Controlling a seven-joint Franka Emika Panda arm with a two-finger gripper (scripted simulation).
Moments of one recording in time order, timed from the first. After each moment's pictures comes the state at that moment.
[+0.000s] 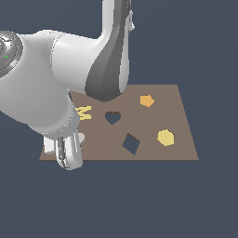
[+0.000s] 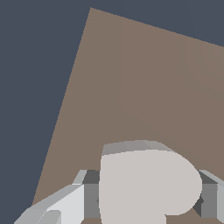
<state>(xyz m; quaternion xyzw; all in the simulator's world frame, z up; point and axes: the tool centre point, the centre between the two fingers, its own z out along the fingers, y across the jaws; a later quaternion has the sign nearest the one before) 0.082 -0.136 0.033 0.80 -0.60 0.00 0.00</state>
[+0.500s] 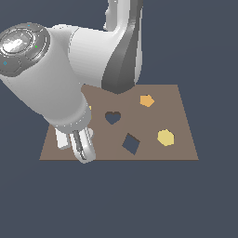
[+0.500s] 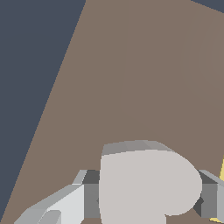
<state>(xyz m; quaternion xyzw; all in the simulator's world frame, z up) 0.068 -0.110 0.034 0.82 -0.57 0.00 0.00</state>
